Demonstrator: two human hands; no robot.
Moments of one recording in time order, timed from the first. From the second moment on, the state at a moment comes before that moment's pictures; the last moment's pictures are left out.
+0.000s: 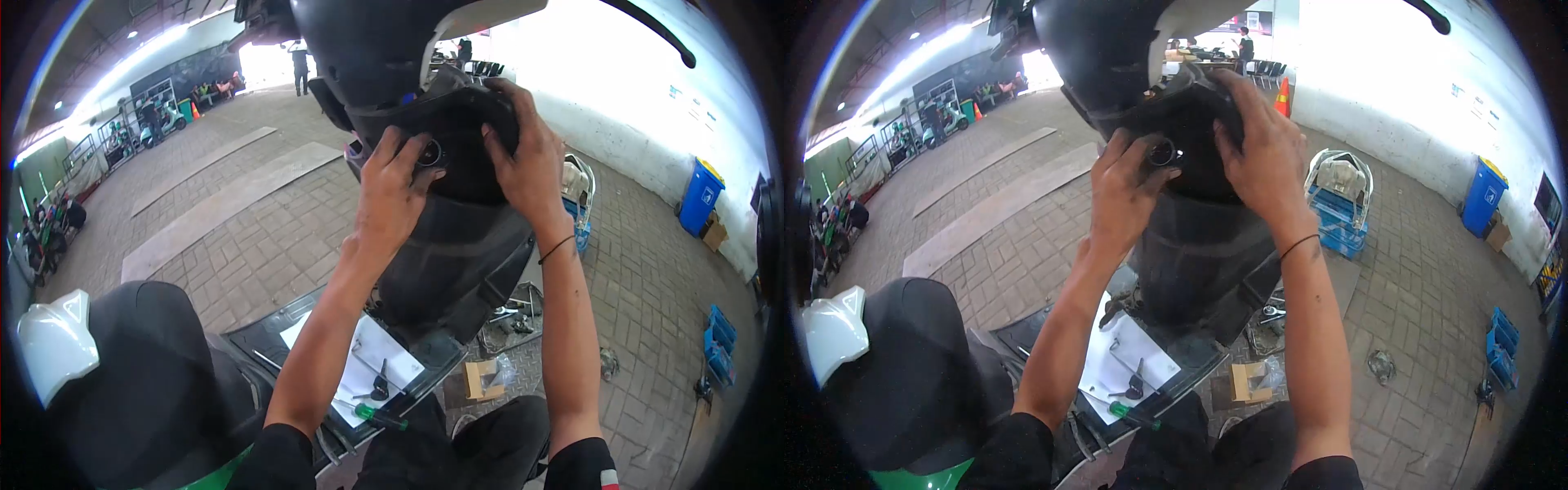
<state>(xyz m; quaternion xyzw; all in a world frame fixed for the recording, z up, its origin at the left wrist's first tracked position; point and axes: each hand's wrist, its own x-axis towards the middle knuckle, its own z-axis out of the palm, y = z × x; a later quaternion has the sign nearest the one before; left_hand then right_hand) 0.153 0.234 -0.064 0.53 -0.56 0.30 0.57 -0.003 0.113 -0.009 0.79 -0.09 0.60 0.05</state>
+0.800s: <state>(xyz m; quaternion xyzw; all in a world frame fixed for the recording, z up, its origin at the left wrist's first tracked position) 0.117 0.198 -0.082 0.53 -0.29 0.33 0.73 -0.001 0.129 -0.017 0.77 -0.07 0.64 0.04</state>
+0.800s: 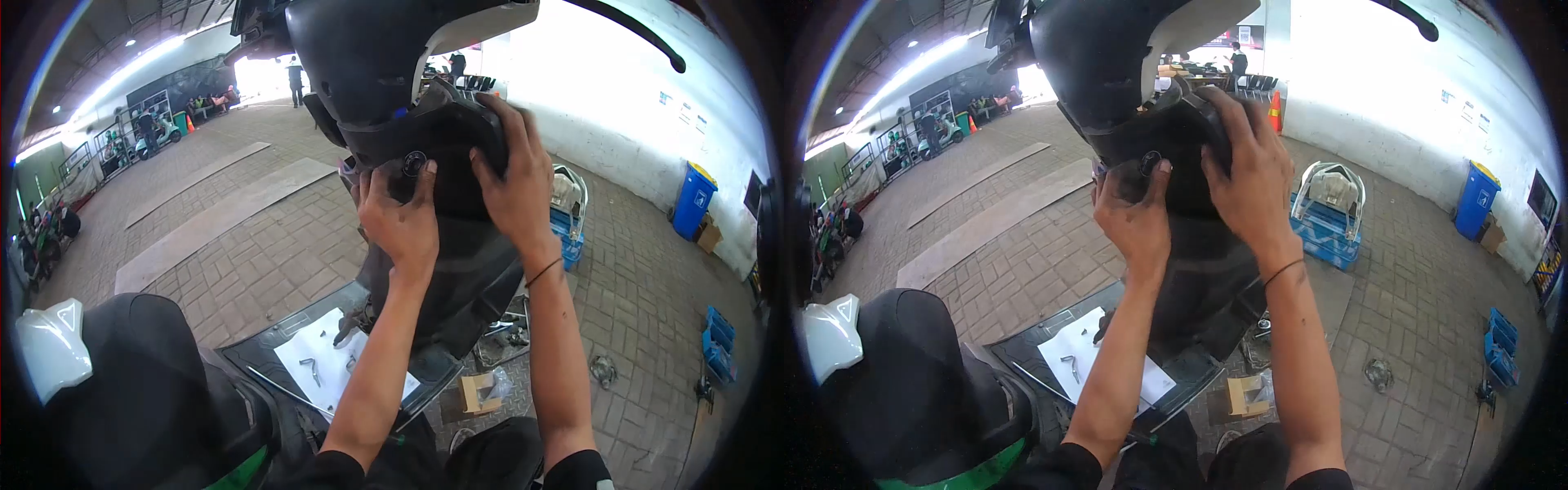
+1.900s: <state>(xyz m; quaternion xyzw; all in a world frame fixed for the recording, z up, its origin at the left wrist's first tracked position) 0.220 0.241 -0.066 0.47 -0.47 0.29 0.69 0.062 0.149 -0.068 0.79 -0.21 0.57 0.04</state>
